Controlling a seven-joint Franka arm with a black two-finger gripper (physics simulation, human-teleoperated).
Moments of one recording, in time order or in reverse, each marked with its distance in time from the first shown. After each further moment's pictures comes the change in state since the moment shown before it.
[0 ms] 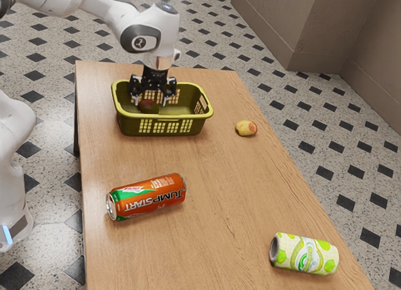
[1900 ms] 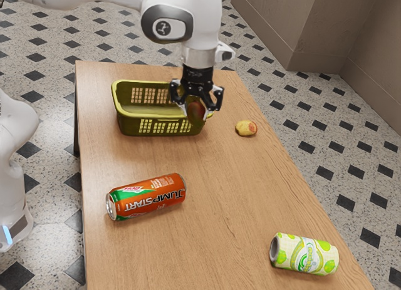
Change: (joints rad) arm -0.100 -0.070 -0.385 0.175 -0.171 -0.161 0.143
